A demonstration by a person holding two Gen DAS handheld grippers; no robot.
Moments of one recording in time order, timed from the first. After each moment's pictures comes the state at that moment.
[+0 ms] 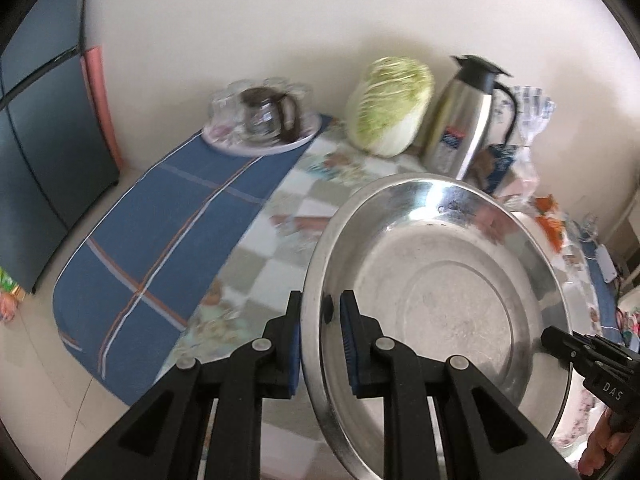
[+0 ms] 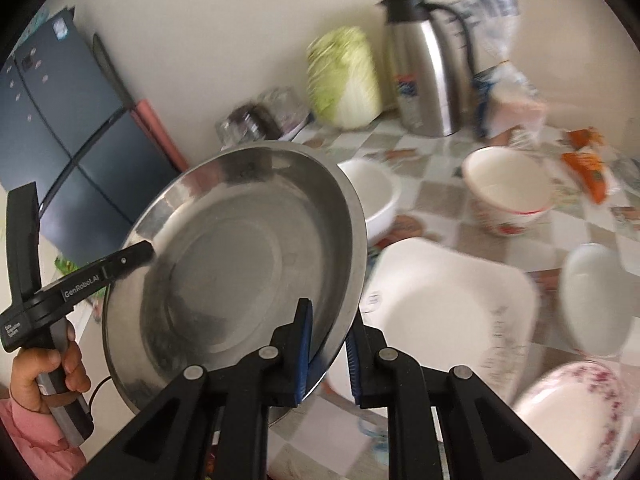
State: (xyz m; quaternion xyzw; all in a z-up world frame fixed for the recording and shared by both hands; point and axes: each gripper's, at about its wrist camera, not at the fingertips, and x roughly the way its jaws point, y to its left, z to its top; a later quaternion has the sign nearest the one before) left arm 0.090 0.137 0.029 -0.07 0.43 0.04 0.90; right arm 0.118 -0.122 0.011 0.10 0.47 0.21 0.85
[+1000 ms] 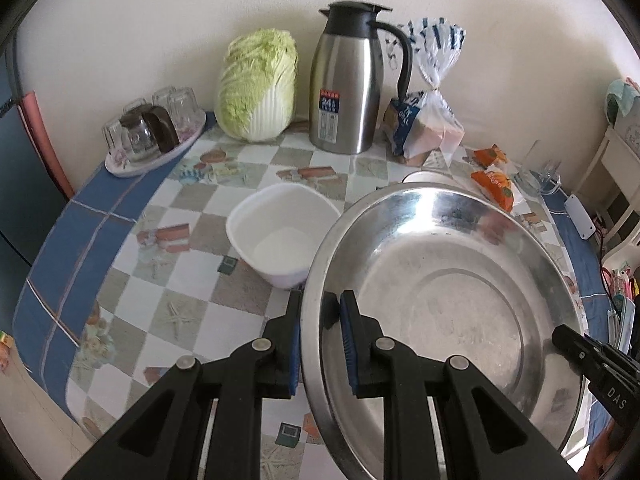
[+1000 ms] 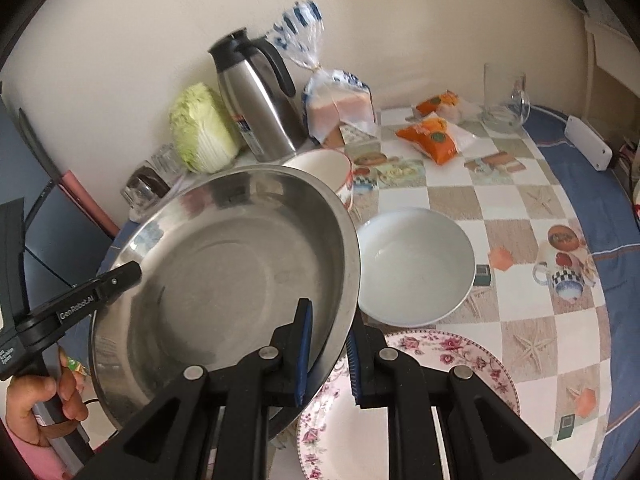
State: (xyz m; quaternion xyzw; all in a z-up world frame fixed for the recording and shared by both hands) left arm 0.132 -0.030 0.007 -0.01 0.46 -0.03 0.89; right arm 0.099 -0.275 -0.005 0.15 0.46 0.06 0.87
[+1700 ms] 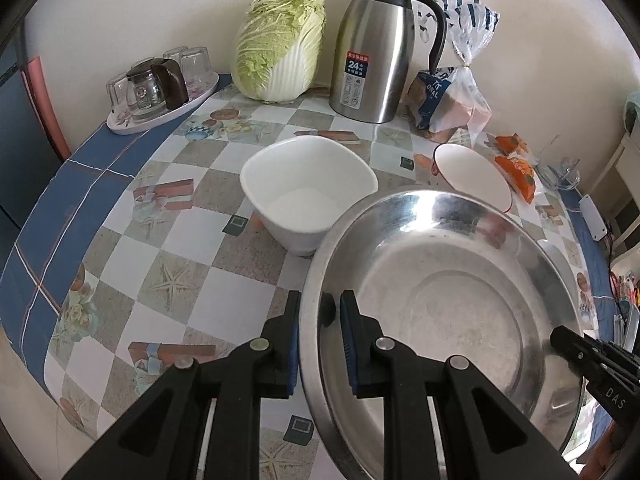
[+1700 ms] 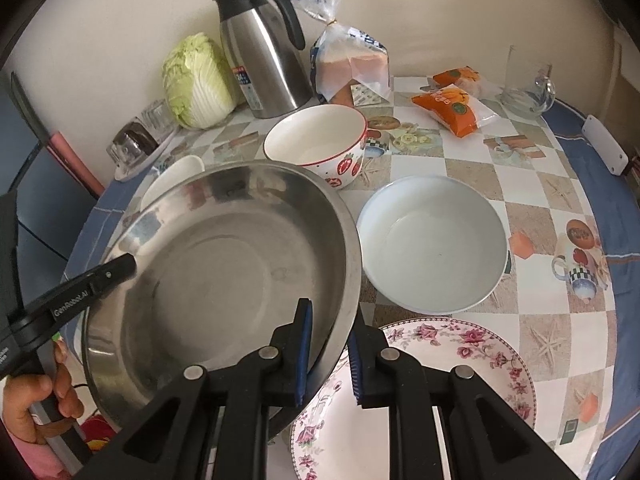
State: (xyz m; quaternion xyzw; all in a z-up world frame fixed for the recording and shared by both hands) left arm 0.134 -0.006 -0.035 -0.04 0.49 -0.01 0.87; right arm 0.115 -0.247 -0.033 0.10 0.52 0.06 0.85
